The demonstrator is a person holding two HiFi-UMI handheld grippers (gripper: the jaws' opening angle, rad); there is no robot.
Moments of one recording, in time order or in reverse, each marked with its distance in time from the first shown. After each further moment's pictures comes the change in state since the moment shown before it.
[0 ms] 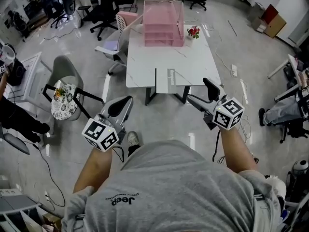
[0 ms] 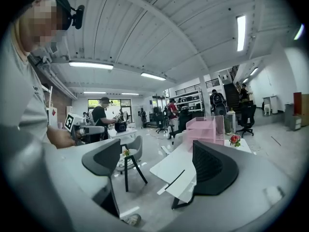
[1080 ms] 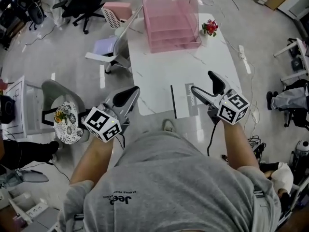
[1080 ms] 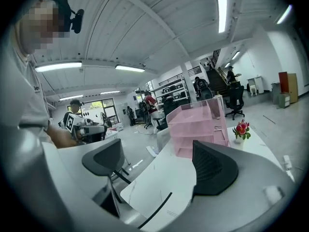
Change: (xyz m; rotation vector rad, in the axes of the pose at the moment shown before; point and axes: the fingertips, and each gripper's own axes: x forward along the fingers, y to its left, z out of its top) left arm 0.189 0.269 0.000 -0.074 0.155 -0.224; right arm 0.246 -0.164 -0.005 0.186 0.076 -0.152
